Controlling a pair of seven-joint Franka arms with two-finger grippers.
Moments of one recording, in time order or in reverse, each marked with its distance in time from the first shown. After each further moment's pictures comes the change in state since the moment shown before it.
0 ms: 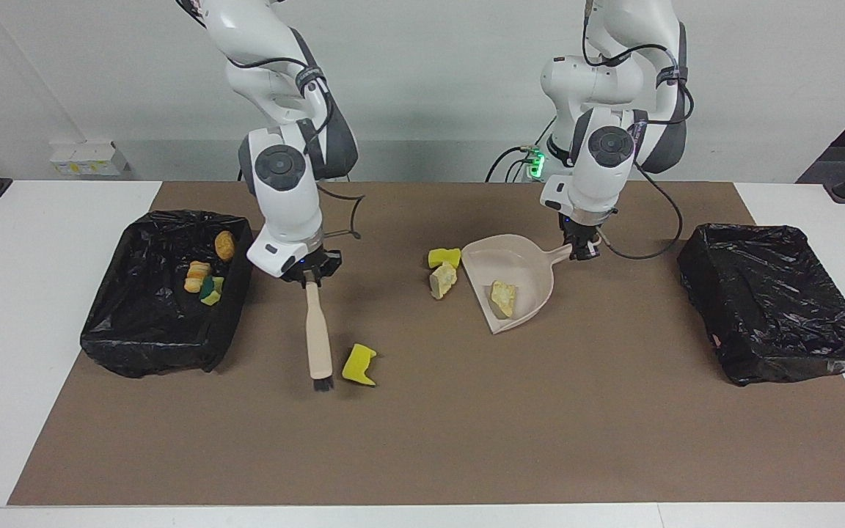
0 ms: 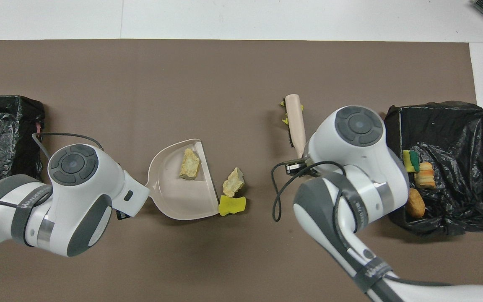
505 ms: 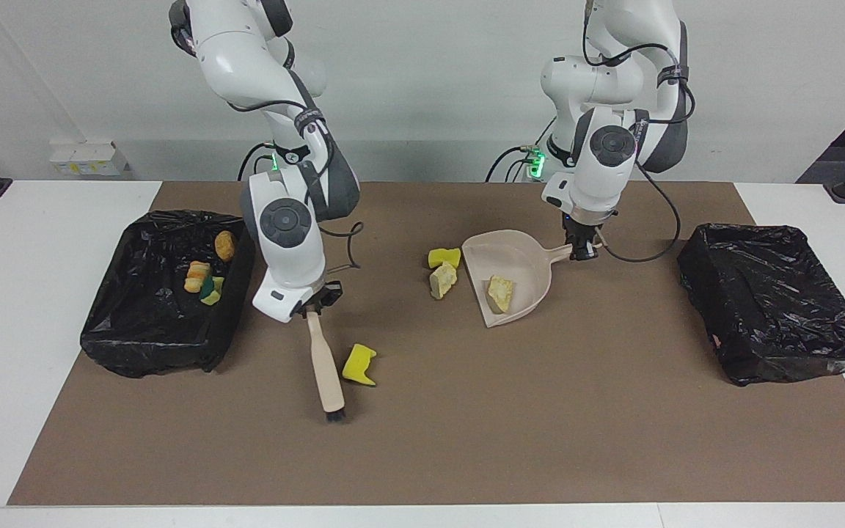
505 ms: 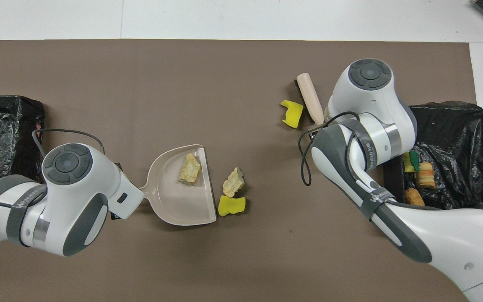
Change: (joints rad) left arm 0.003 -0.003 0.001 -0.001 0.000 0.002 0.140; right arm 0.080 0.212 0.014 0.198 -0.049 -0.081 0.029
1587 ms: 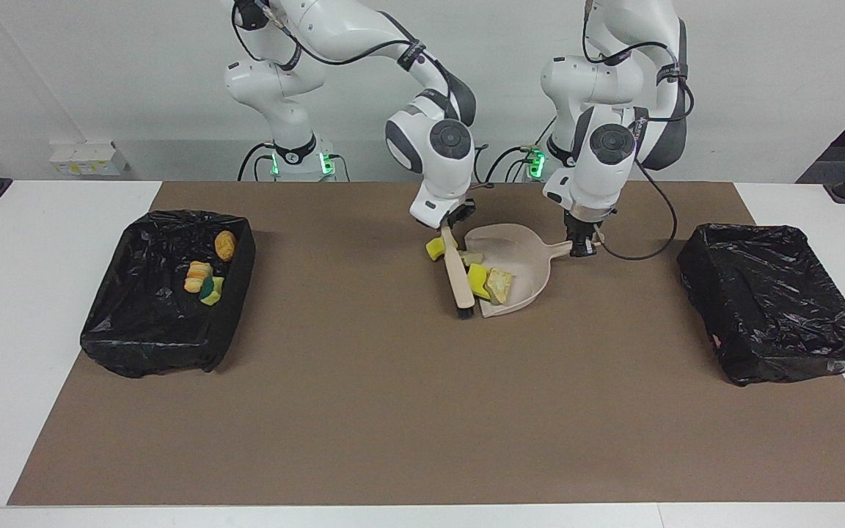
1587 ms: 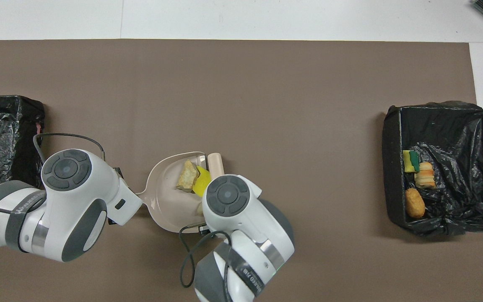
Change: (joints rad) left arm 0.000 -0.024 0.000 -0.035 0.000 0.001 0.030; right arm 0.474 -0.197 0.026 -0.281 0.375 0.155 0.509
